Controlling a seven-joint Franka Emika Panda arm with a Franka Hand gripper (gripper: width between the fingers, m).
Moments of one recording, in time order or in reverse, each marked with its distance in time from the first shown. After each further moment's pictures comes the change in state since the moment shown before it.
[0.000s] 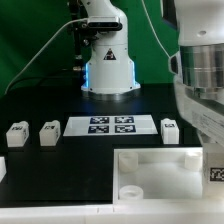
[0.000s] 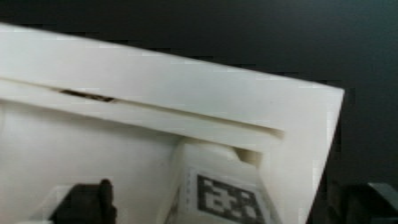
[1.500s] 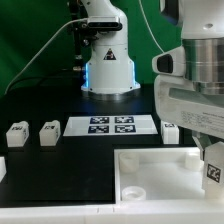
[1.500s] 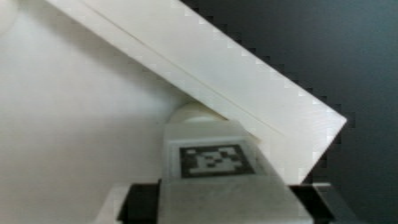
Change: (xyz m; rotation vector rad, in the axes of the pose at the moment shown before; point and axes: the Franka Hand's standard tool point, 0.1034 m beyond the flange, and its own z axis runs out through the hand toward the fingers) arm 0.005 -0.001 -0.004 -0.003 0.010 -0.066
